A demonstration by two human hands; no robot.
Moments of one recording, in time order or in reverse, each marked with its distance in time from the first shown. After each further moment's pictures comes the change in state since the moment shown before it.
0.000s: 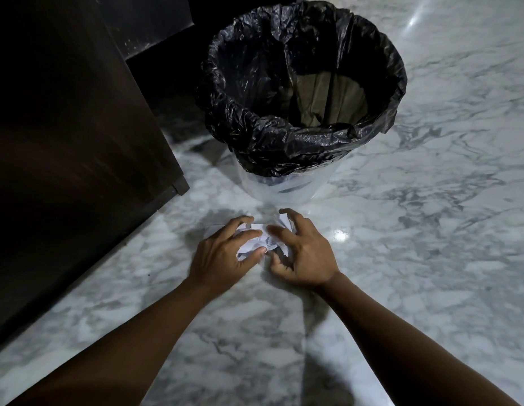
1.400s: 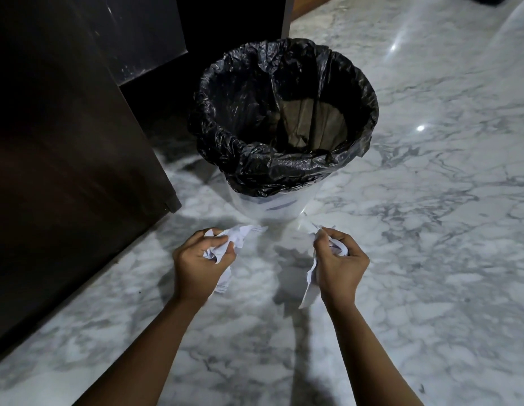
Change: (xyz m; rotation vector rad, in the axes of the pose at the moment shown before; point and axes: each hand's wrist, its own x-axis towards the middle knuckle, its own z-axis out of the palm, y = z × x) left_hand 0.011 0.011 -0.014 -0.347 0.441 -0.266; right_hand -0.003 -0.020 -0.056 0.895 0.741 0.898
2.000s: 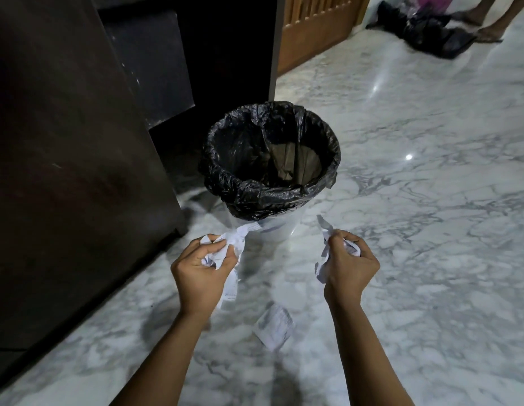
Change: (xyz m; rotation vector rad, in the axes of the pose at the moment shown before) left_hand 0.011 0.081 -0.027 -0.164 0.144 -0.076; right_hand -0.008 -0.083 -0.017 0.208 0.127 0.050
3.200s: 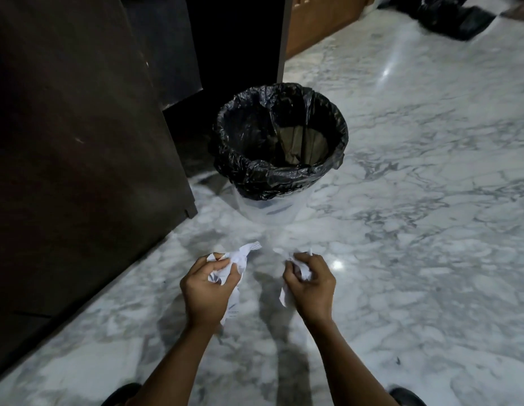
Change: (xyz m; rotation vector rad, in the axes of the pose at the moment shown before) left_hand -0.059 -0.014 -0.030 0.106 -0.046 -0.115; right_hand -0.046 0.096 -0.039 -0.538 -0.375 -0.470
